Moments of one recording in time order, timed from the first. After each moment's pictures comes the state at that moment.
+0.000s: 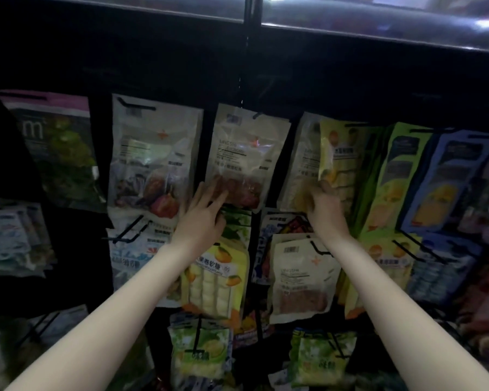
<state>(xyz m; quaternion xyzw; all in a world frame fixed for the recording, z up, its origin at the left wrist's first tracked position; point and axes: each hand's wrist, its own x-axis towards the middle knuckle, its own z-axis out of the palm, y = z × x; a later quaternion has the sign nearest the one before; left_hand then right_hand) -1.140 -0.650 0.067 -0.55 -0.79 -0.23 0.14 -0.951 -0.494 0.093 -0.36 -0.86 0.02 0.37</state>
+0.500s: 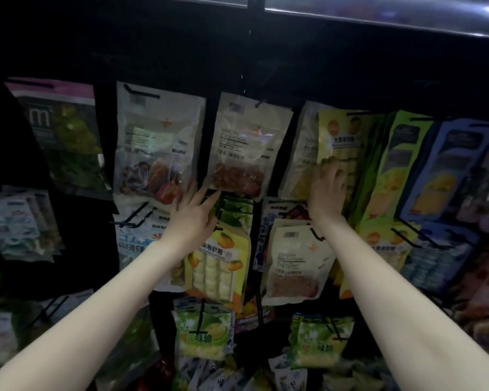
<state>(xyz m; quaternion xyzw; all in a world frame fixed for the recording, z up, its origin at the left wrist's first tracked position) -1.140 -0.681 0.059 -0.55 -0.80 -0.23 0.09 -0.971 -0.477 0.089 -0.51 -0.79 -0.12 0.32</state>
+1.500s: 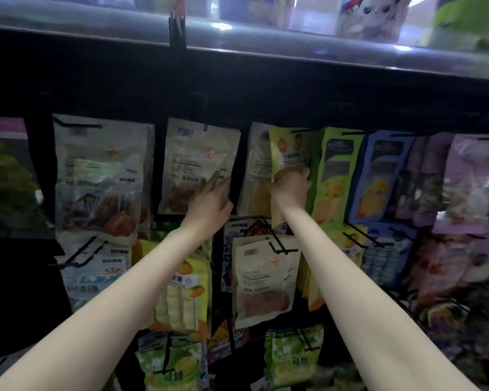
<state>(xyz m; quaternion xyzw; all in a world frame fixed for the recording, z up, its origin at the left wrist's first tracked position) -1.079 -0.593 0.112 -0.60 -0.71 -0.37 0.05 -0.948 -0.484 0.136 -0.49 -0.72 0.17 0.45</state>
